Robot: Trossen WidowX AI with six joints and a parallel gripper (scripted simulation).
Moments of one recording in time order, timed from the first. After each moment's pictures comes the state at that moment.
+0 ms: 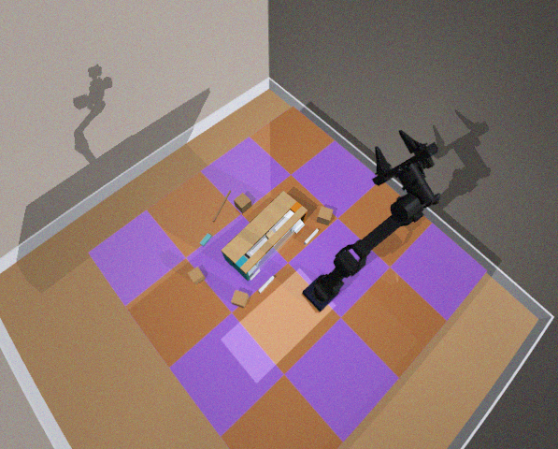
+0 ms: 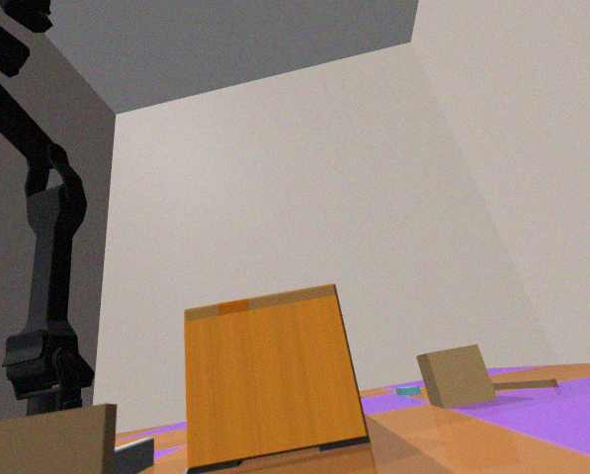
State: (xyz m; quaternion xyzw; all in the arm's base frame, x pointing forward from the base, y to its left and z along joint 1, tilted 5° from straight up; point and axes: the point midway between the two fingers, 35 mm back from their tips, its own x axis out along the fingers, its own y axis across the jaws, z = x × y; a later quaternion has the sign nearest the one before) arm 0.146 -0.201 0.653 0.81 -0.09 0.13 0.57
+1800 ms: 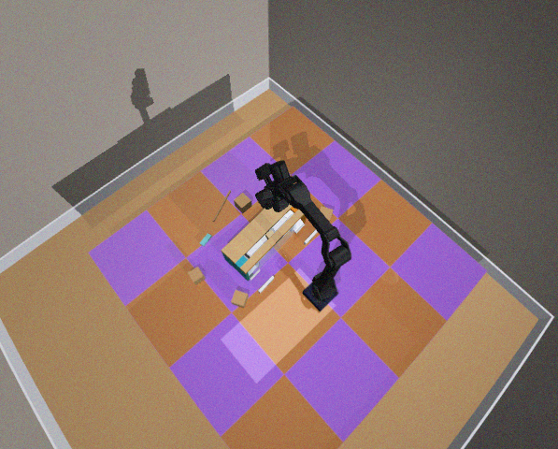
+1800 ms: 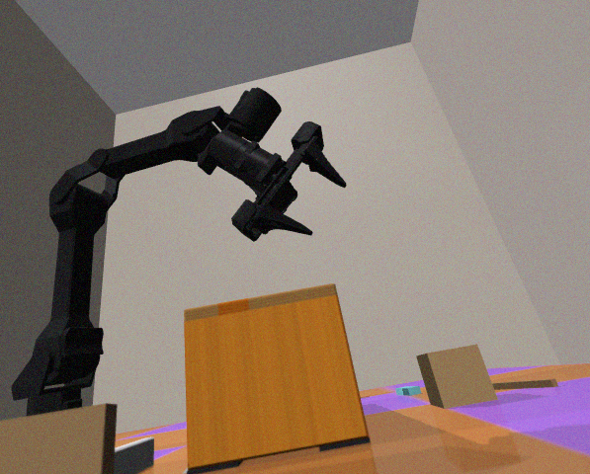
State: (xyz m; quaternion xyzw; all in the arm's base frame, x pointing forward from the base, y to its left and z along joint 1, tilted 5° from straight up) arm 0.430 -0.001 0.266 0.67 -0.24 -0.29 -0.64
